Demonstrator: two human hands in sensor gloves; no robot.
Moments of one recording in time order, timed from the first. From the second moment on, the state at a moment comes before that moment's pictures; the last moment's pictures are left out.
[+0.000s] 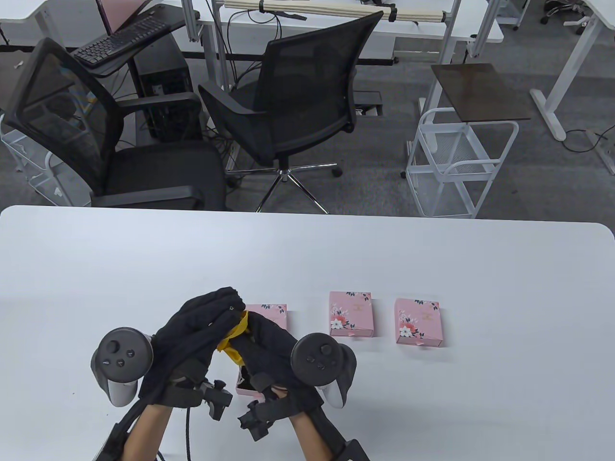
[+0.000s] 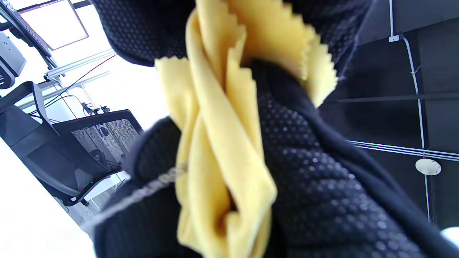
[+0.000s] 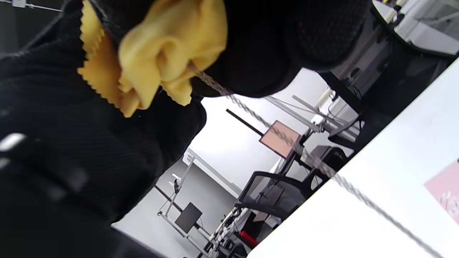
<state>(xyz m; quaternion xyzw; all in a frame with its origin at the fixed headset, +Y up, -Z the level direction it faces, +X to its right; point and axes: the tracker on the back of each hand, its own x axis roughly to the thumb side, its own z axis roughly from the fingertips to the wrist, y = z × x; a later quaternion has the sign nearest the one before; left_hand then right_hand) -0.230 -0.600 -0.279 0.19 -0.14 0.51 0.83 -0.017 -0.630 -0.286 0.20 -0.11 0.83 0.52</state>
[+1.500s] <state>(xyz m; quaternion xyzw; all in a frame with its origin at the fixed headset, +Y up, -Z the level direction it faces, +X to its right) -0.235 -0.579 -0.262 0.24 -0.16 0.49 0.82 -0.020 -0.627 -0.286 0.22 -0.08 0.86 0.46</state>
